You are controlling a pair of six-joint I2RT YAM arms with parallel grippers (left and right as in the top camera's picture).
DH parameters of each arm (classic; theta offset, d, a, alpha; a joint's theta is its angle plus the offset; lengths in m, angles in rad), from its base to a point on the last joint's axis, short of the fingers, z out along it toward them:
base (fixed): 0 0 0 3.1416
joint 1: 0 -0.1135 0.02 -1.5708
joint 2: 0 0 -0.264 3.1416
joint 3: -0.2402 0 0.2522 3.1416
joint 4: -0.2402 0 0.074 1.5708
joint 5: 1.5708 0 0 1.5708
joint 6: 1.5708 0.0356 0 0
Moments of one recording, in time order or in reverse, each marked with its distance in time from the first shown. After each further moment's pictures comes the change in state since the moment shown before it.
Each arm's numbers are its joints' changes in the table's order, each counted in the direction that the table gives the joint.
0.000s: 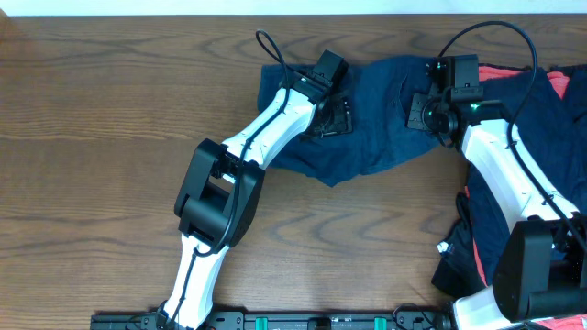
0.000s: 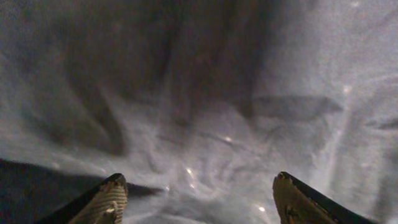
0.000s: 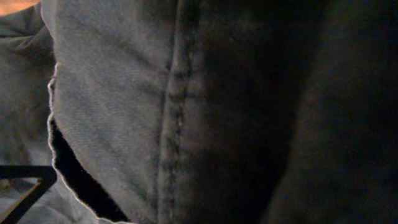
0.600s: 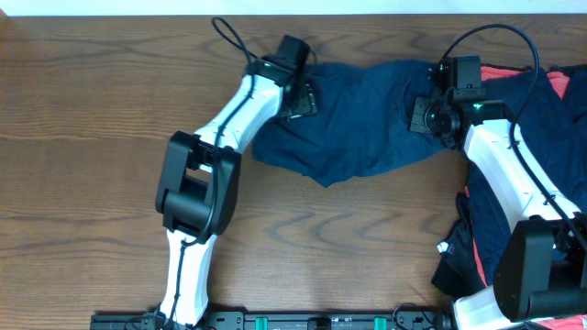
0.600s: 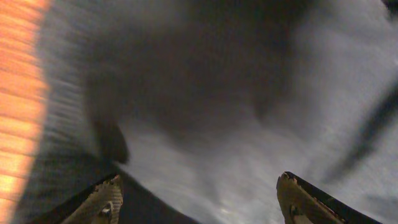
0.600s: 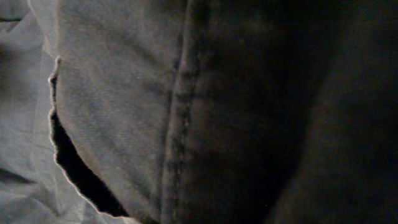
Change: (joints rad) left arm -0.159 0.000 0.000 -0.007 -0.138 0.053; right arm 0.014 0.000 0.000 -0.047 -0.001 0.000
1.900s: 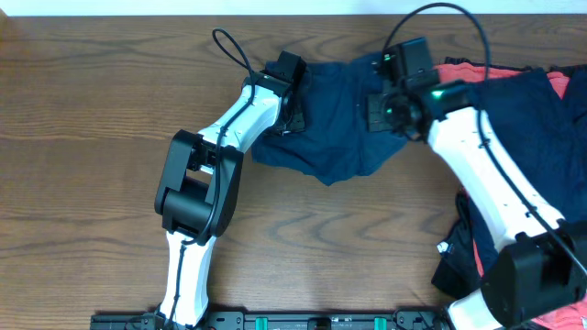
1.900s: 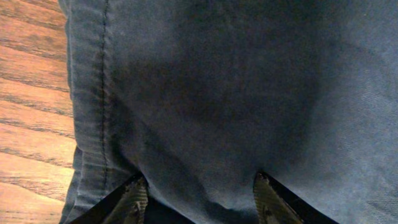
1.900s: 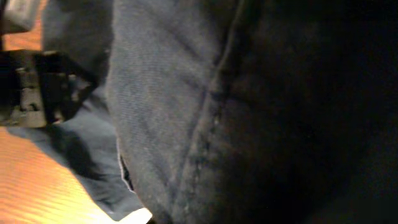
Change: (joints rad) left arm 0.012 0.004 0.123 0.028 -0.018 0.025; right arm -0.268 -0.027 -0.237 -0.239 0.001 -0.019
